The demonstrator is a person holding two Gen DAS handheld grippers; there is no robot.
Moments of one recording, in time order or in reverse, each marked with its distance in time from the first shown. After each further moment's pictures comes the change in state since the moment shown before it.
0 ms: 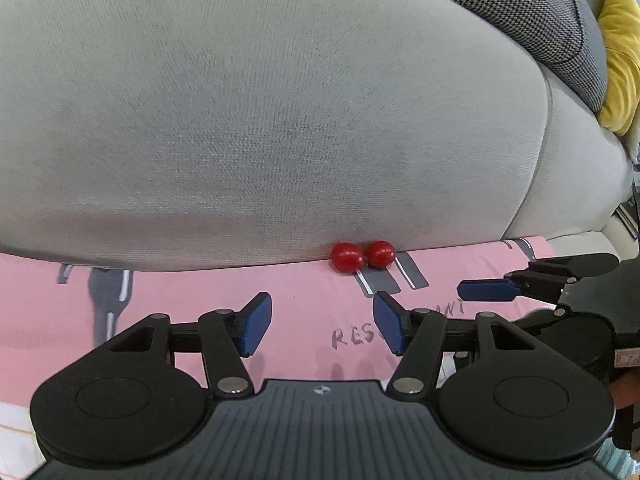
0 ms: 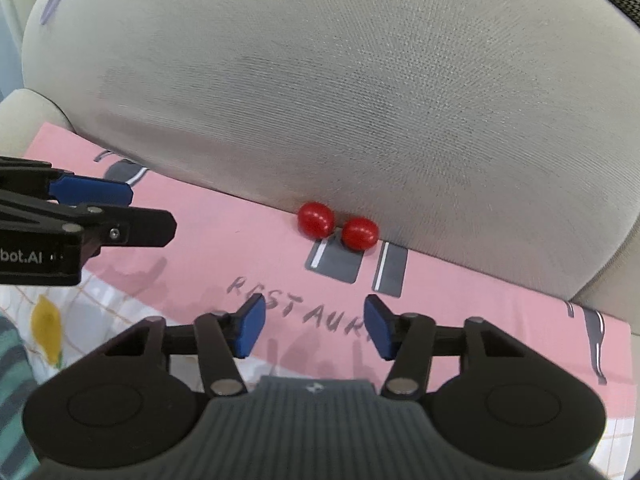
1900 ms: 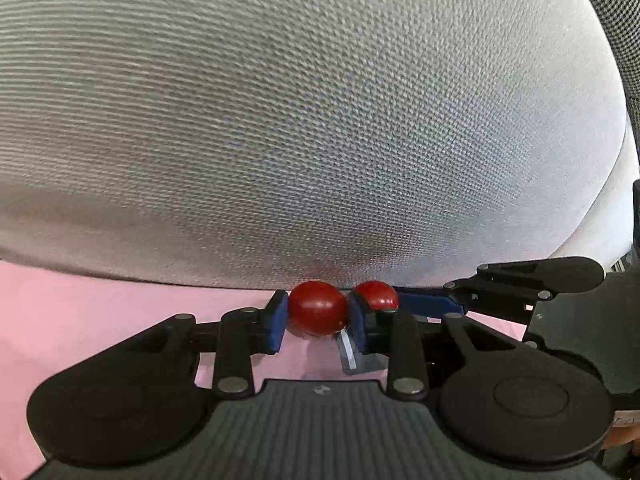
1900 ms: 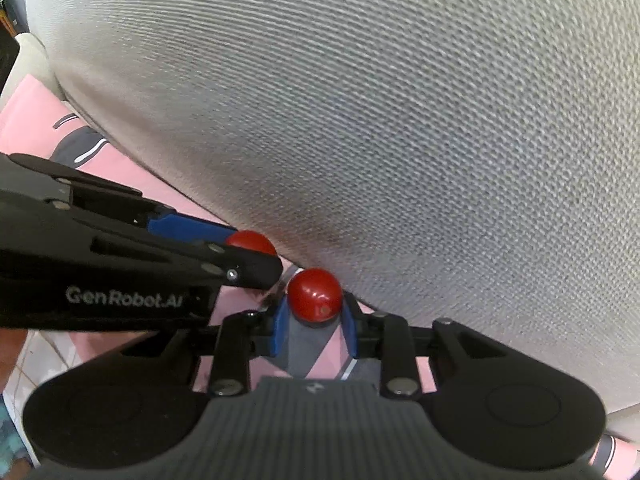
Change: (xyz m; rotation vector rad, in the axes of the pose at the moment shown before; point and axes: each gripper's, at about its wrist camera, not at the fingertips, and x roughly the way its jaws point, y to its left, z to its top) left arm 0.120 -0.001 0.028 -0.219 0.118 -0.085; right arm 0.118 -0.004 0.059 -0.193 0.118 0.110
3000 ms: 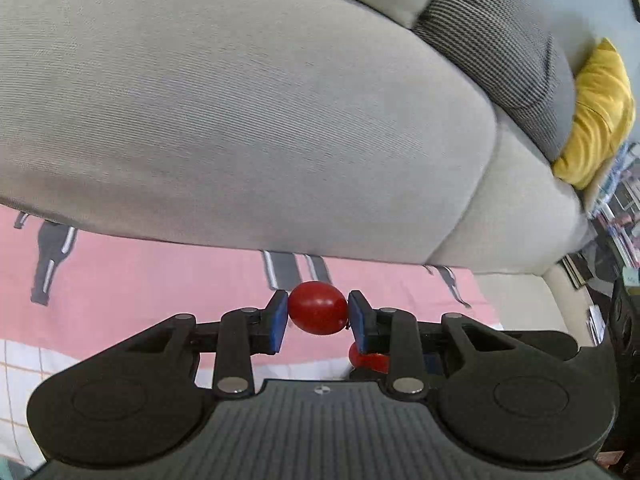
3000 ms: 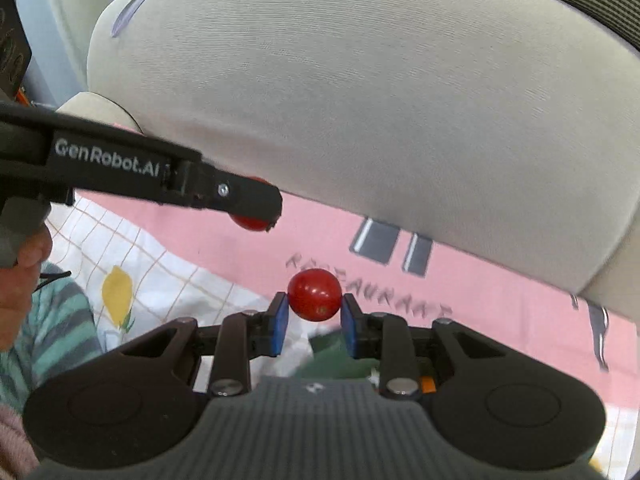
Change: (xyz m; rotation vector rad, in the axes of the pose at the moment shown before) left arm -0.145 -0.045 -0.062 0.066 -0.134 -0.073; right arm -0.168 0.059 -0.113 0.153 -0.185 0.014
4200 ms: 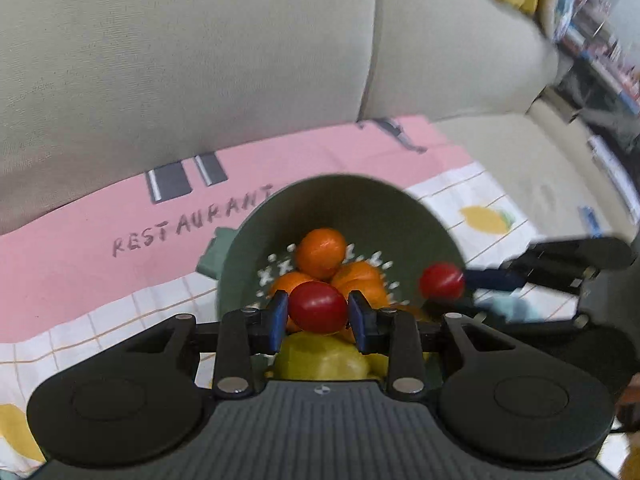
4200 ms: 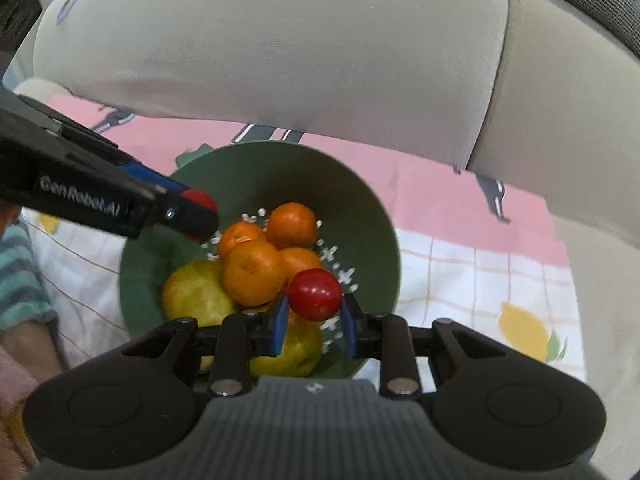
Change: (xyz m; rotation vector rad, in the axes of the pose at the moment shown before) left arm 0.057 -0.103 -0.077 0.374 0.263 0.053; right arm -0.047 -0.073 -0.117 0.059 0.024 -0.181
